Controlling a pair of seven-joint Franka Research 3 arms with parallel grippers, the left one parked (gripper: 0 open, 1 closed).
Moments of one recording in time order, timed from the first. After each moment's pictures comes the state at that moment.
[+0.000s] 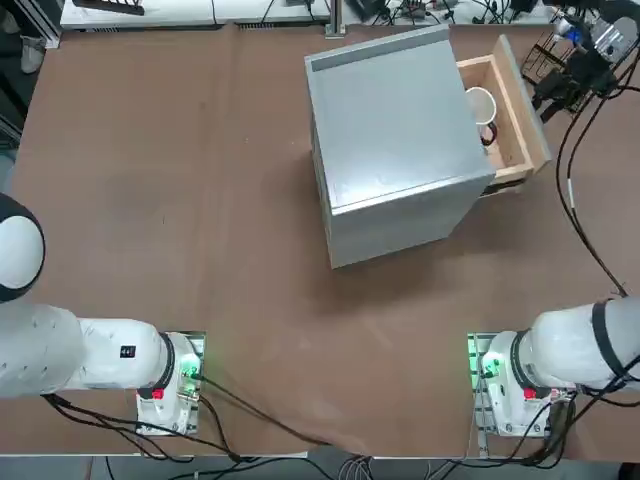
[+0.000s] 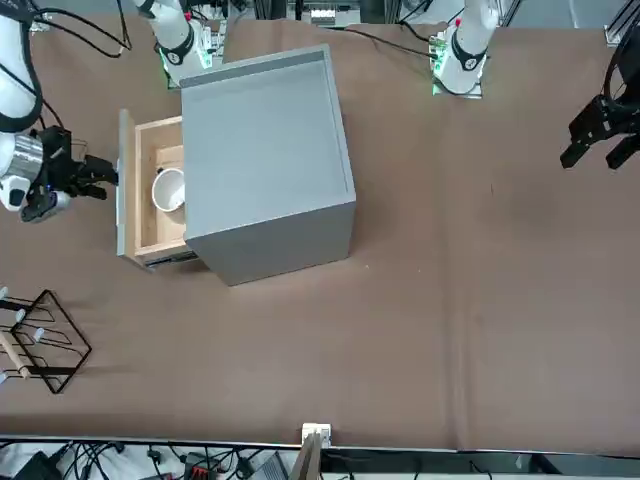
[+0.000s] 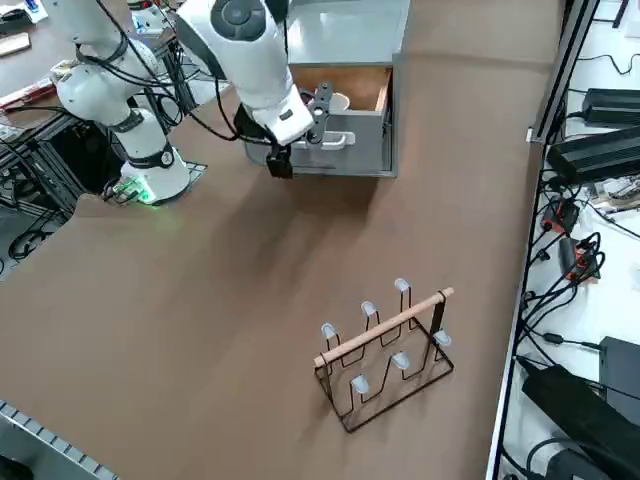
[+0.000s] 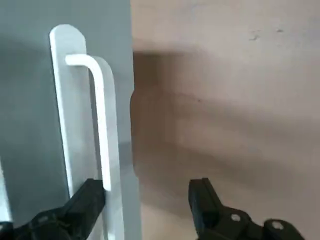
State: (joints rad) arm -0.14 0.08 -0.14 -2.02 0.35 1.83 -0.60
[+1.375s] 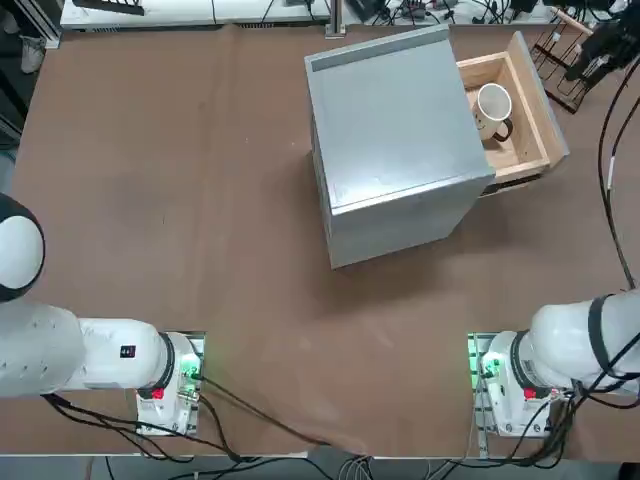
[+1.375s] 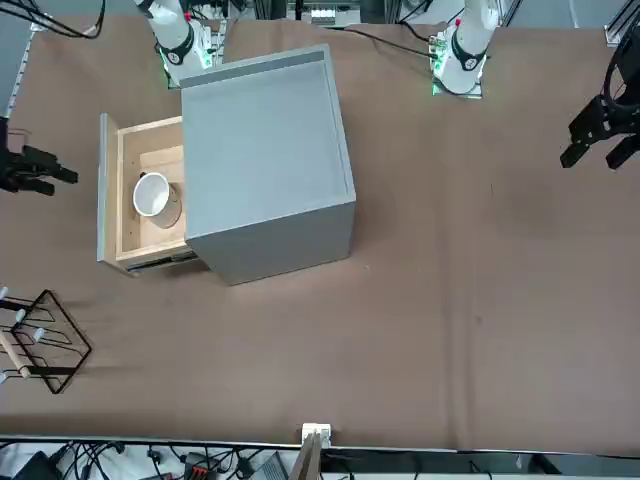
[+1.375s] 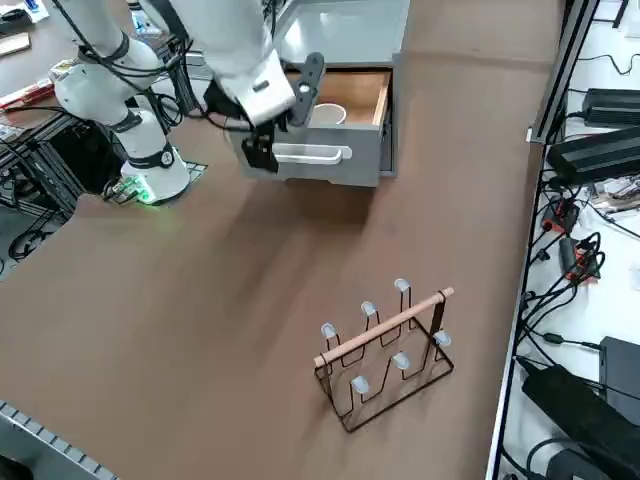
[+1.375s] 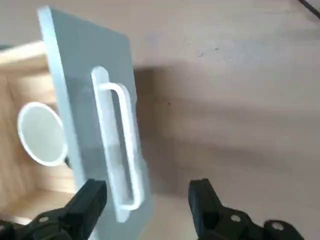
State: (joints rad) arm -0.23 0.14 -0.14 -1.69 0.29 1.58 -0.43
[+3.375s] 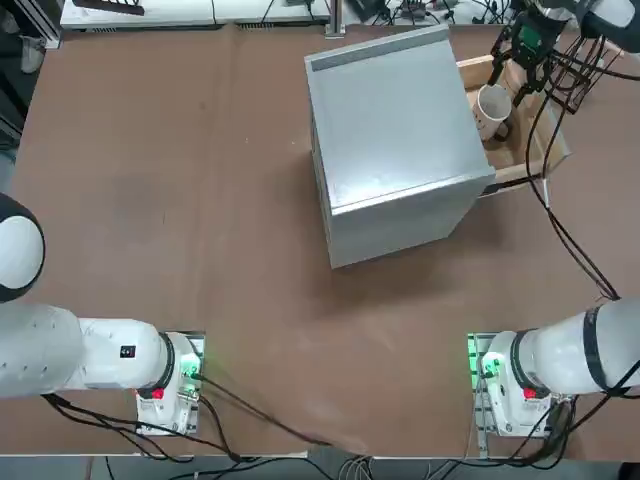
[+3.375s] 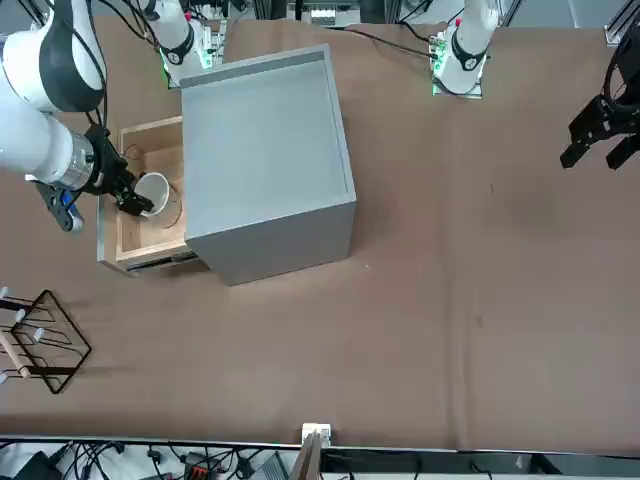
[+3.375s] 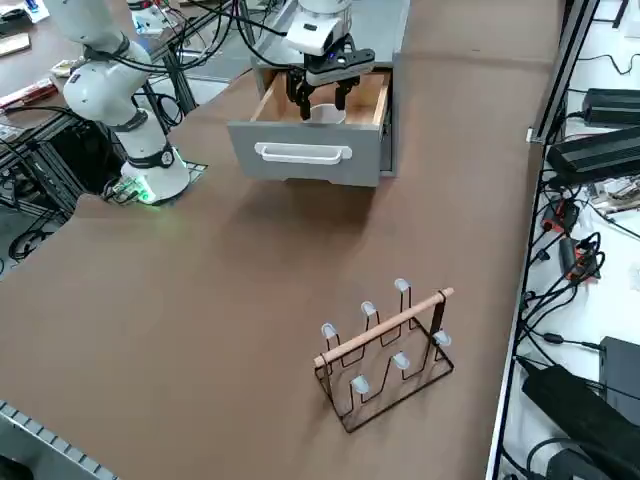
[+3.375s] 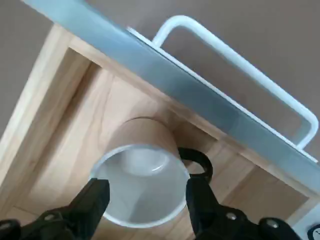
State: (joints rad) arm 0.17 0.07 -0.12 -1.88 0.14 1.78 0.82
